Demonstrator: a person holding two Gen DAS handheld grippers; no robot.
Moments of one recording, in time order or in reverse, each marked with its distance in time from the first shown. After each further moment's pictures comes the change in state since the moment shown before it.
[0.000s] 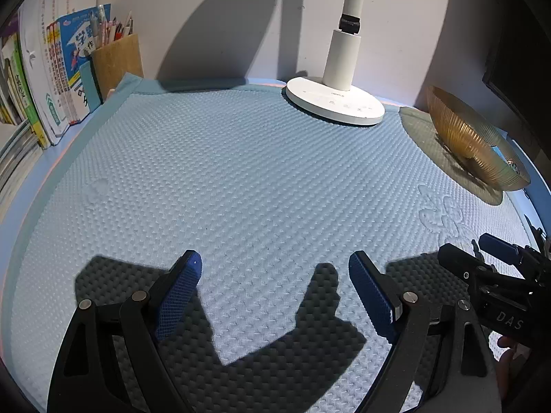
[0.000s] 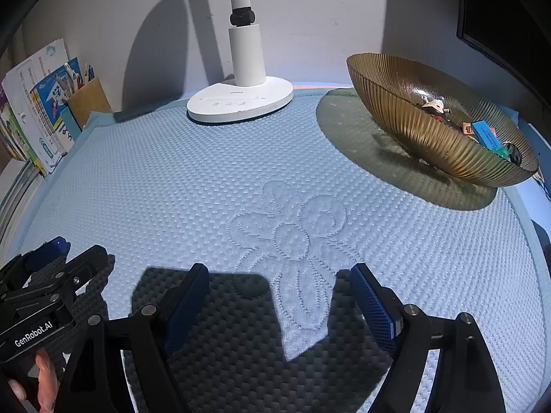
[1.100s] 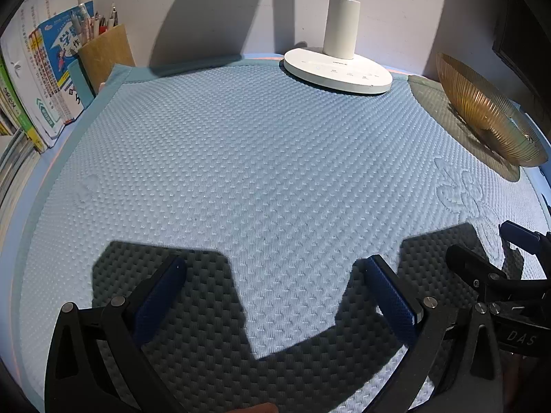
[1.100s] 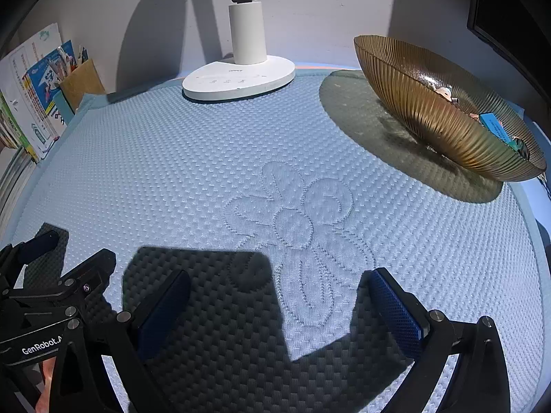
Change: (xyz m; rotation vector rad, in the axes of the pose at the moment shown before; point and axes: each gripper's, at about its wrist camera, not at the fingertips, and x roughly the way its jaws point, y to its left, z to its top) left arm 0.023 -0.006 0.004 0.069 0.107 0.051; right arm 0.016 0.005 0.002 -0.017 0.084 -0.023
